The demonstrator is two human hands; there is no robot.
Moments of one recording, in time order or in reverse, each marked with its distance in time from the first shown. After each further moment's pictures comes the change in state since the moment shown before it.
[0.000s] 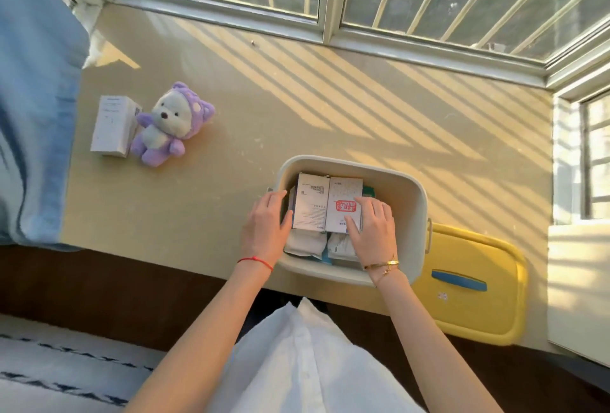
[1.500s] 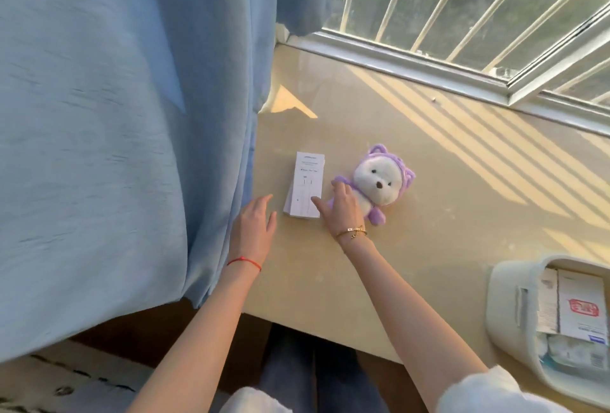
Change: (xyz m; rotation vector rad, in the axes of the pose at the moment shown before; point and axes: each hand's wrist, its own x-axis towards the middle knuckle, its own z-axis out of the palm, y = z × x) left_hand 0.173 -0.463 -0.261 -0.047 0.034 -0.132; right_hand 0.190 -0.514 0.263 0.190 -0.292 0.121
